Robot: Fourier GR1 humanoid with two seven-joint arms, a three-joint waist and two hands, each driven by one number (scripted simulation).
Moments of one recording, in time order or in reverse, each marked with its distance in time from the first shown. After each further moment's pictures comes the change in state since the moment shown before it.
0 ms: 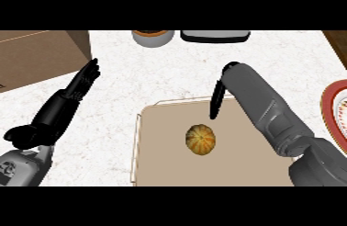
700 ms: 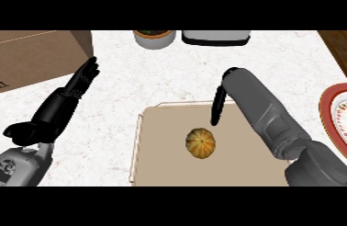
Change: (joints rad) left arm -0.008 -0.012 0.020 0.017 -0.008 -0.015 0.000; right arm 0.019 0.021 -0.037 0.047 -0.001 0.096 -0.031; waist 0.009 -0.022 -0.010
